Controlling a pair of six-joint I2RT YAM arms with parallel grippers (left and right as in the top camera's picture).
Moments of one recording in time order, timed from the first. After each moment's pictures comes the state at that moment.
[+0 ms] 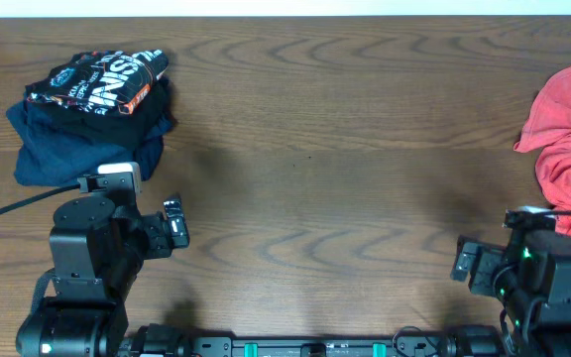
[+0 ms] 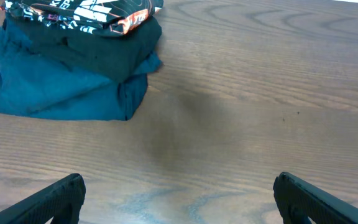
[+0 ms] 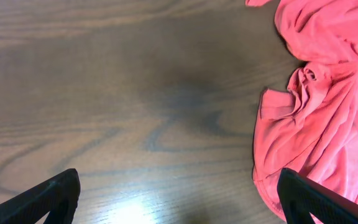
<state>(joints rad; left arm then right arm) -0.07 0.70 1.03 -1.03 -0.04 -0.15 0.01 0.54 0.87 -1.20 0.12 0.19</state>
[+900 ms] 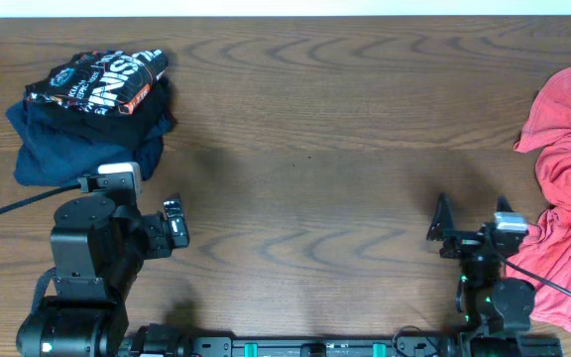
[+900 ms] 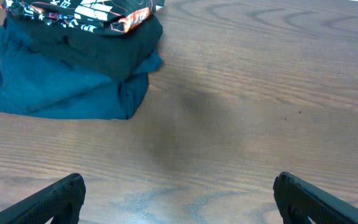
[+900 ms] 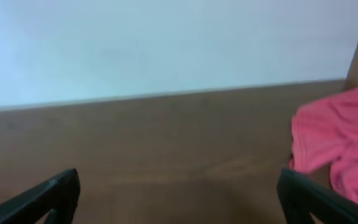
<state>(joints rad) -0.07 0.70 1.02 -1.03 -0.04 -0.15 0.00 0.01 0.01 -0.06 0.03 0.09</state>
